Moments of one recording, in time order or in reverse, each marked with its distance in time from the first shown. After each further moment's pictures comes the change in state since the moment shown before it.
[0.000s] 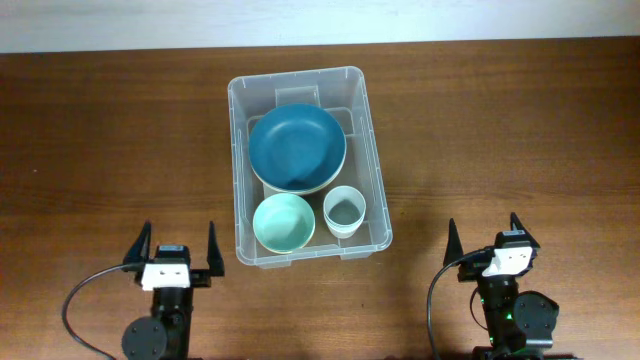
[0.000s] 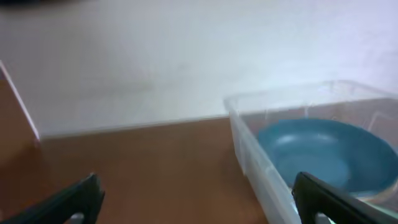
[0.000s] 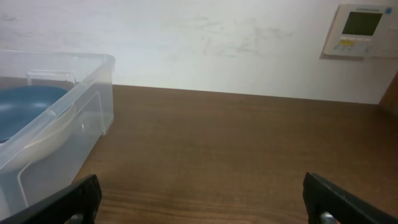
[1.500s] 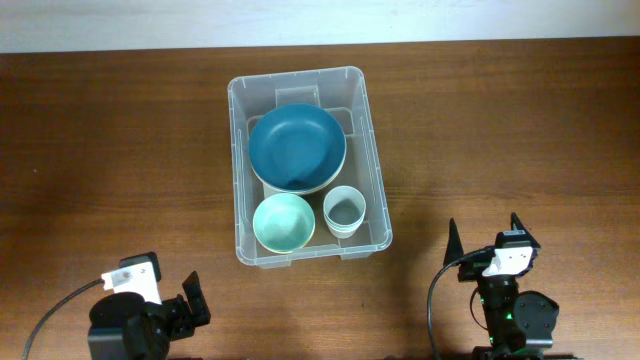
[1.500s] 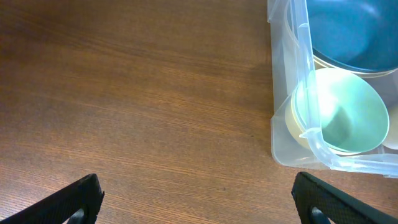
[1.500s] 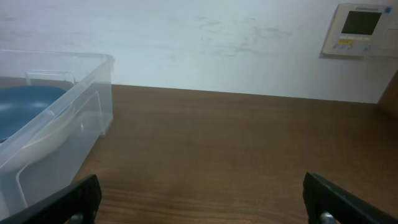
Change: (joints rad) left arm 0.000 0.351 0.702 -1.156 -0.119 -0.296; right arm 0.000 0.001 0.000 0.000 0.004 0.001
